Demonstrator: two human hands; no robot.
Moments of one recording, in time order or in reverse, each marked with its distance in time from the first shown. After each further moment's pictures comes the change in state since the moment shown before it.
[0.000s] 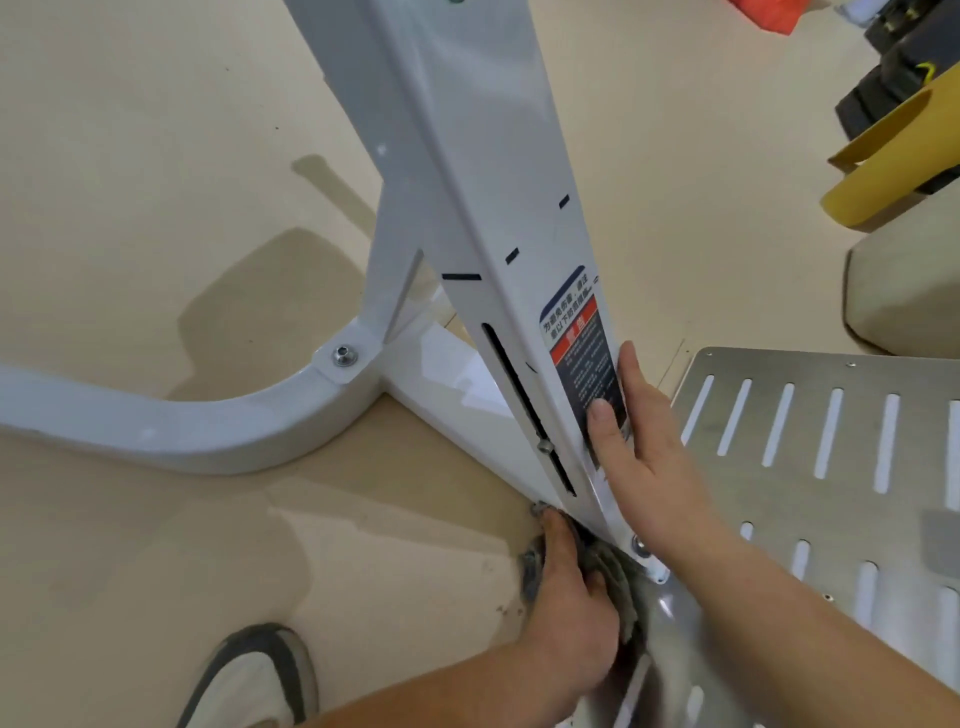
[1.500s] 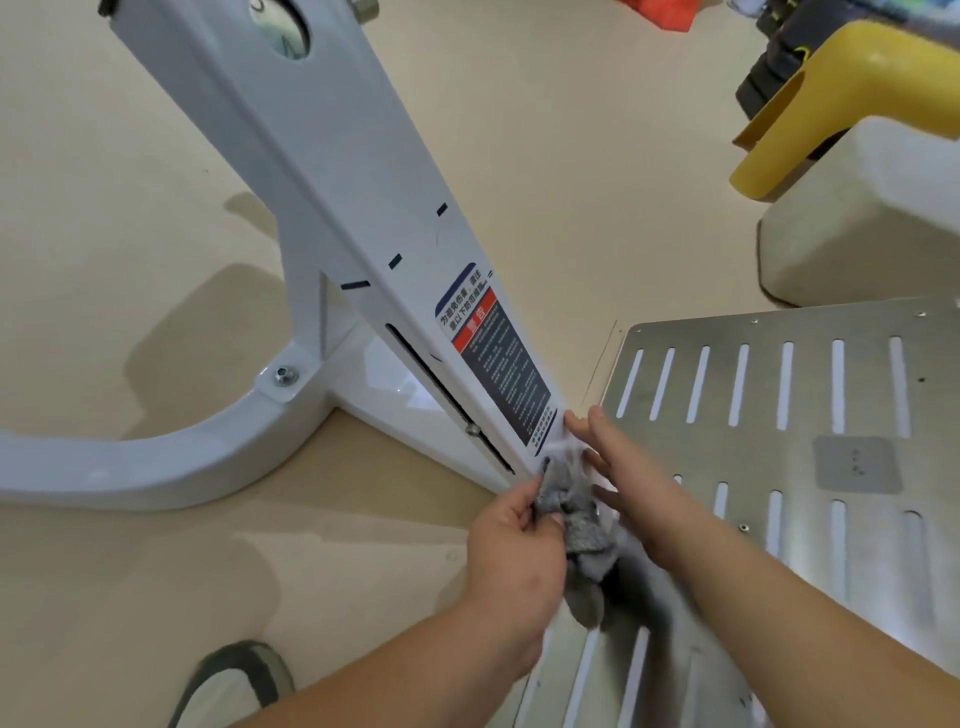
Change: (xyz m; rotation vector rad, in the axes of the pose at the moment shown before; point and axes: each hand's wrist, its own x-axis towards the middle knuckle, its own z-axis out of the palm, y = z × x) left_hand -0.056 0.087 -0.005 -0.333 0.057 -0.102; right_hand -0.025 0.043 -0.035 0.377 -0.122 0.521
